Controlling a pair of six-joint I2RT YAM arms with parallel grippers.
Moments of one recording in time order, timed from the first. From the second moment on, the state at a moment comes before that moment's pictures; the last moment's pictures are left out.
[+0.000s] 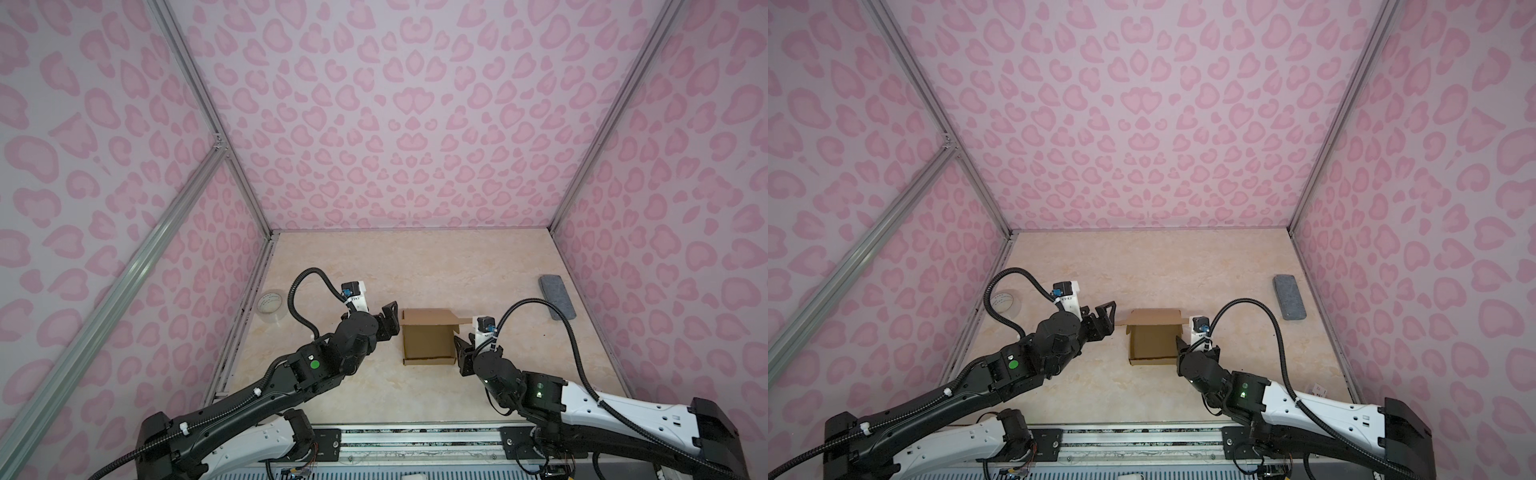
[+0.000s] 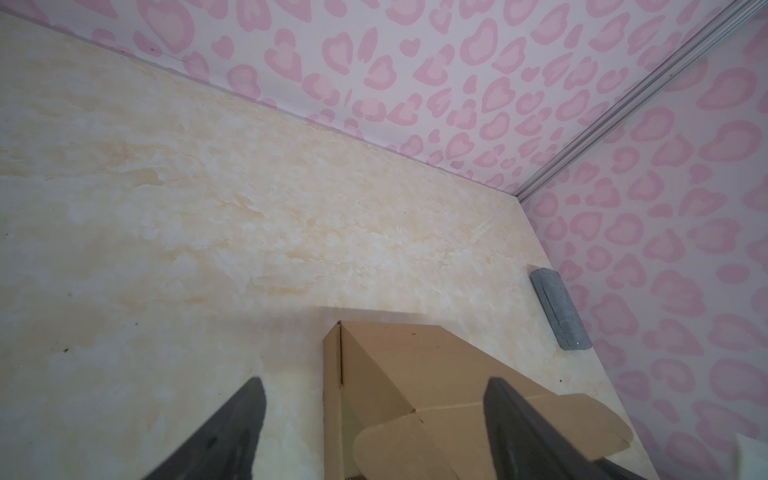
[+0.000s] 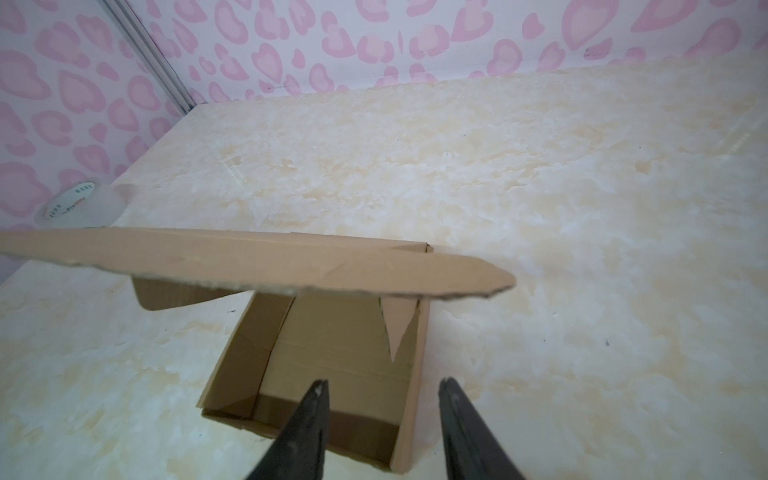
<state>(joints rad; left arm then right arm) -0.97 0.96 0.77 -0.27 -0.54 -0.77 1.16 0.80 0.43 -0.19 0.72 0.64</state>
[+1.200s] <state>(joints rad) -0.86 1.23 0.67 -0.17 -0.14 -0.74 0.79 1.05 0.63 -0.33 0.12 0.59</state>
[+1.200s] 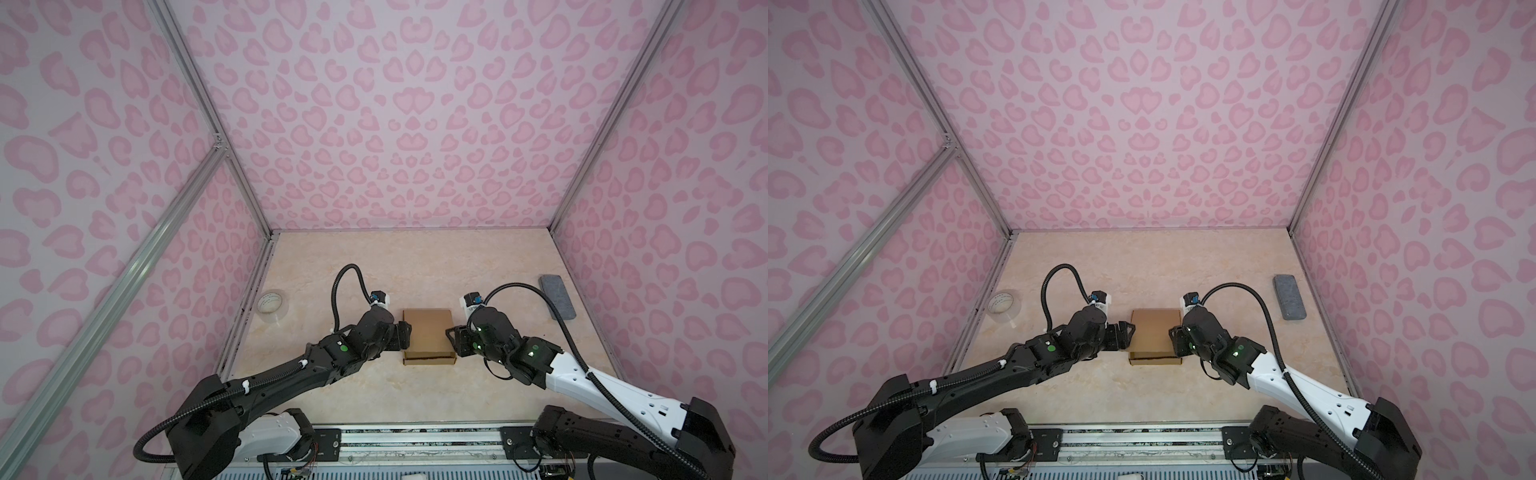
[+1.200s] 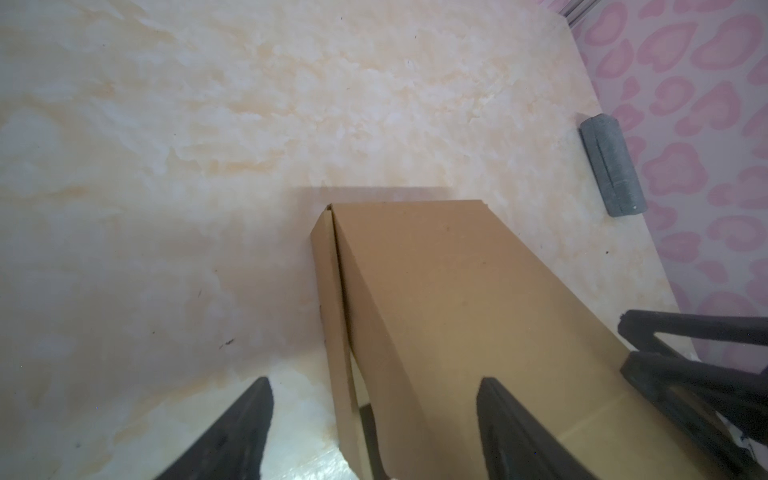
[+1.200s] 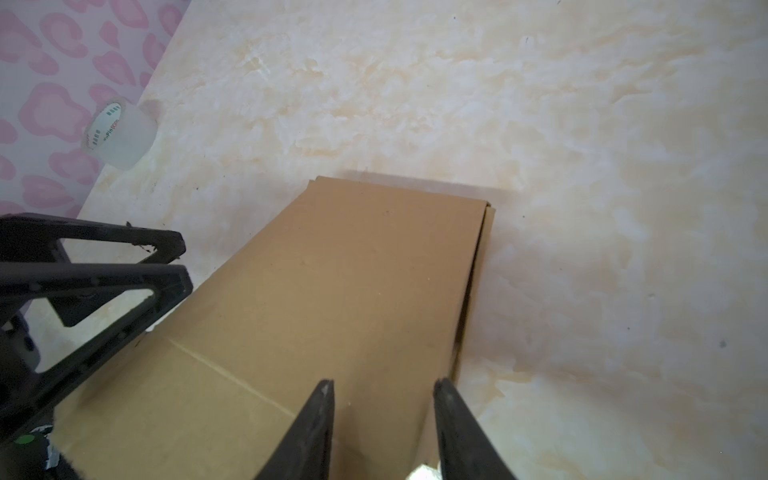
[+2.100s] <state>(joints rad) -0.86 1.24 0.53 -0.12 -0.08 -0.81 0.83 1.18 0.60 -0.34 0.12 0.60</state>
